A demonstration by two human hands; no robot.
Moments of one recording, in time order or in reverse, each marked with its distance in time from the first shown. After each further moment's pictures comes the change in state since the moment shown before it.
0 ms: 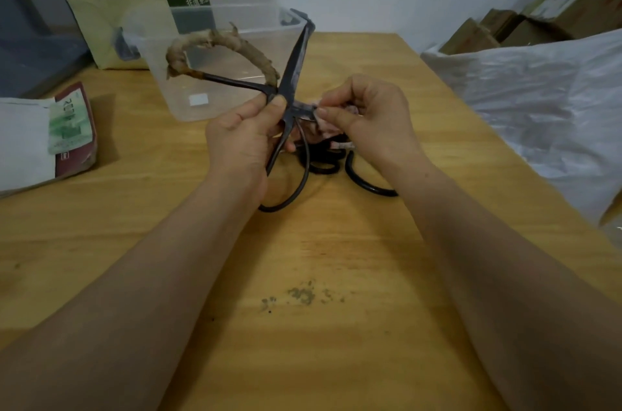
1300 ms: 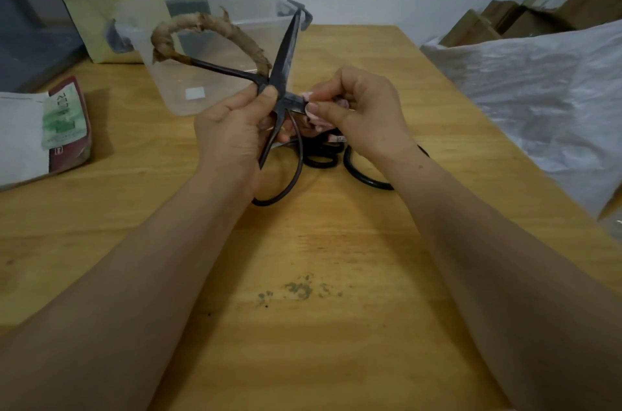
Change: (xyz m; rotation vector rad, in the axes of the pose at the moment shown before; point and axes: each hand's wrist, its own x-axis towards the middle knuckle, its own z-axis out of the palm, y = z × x) left_hand -0.001 0.005 -0.002 -0.003 0.006 0.024; right_hand 0.003 0.005 0.002 -0.012 -0.035 -0.059
